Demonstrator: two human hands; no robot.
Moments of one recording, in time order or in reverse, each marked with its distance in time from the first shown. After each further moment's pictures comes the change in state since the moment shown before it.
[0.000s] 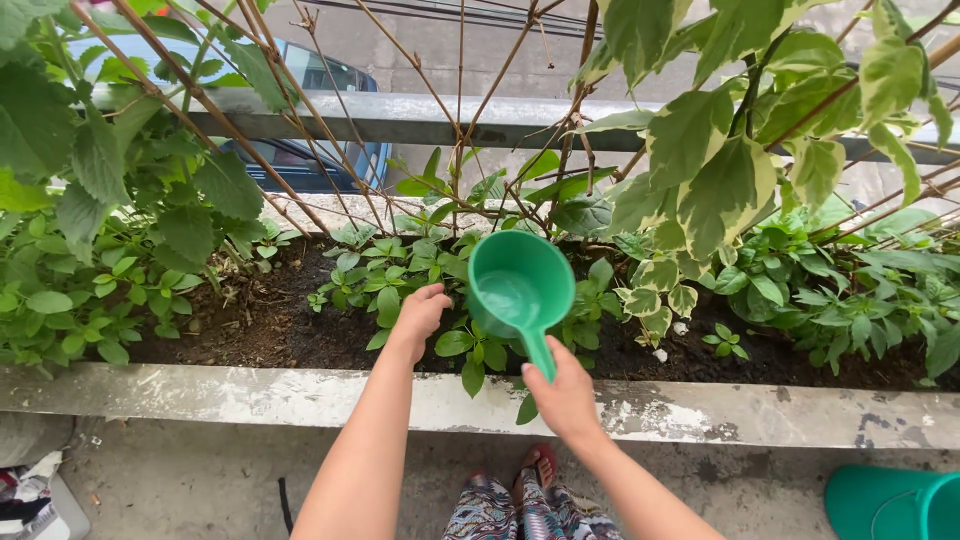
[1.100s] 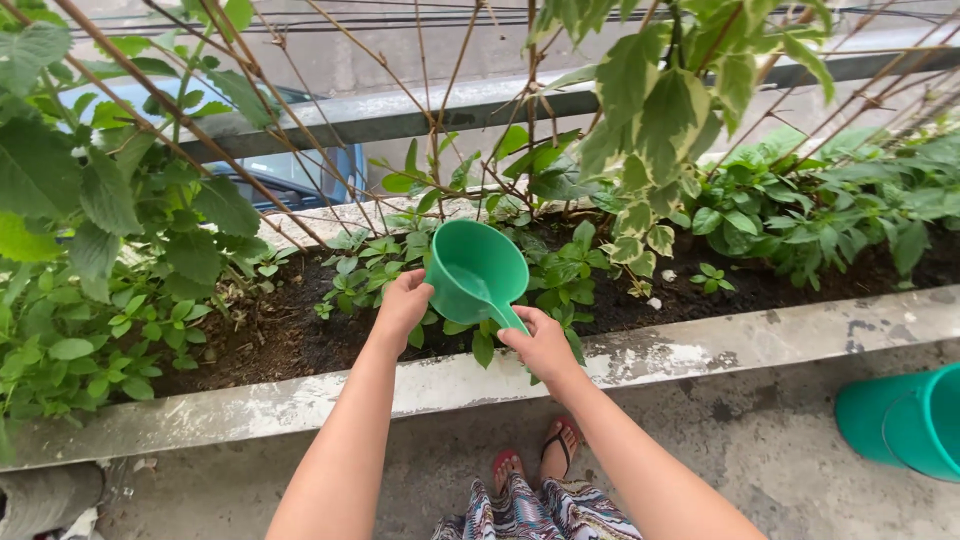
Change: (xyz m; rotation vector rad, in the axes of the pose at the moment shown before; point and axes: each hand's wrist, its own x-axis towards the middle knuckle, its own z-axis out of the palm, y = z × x) left_hand -0.022 0.004 -0.039 0.223 -0.025 0.242; right_hand -0.013 -0.053 0.020 0.528 -0.160 0.353
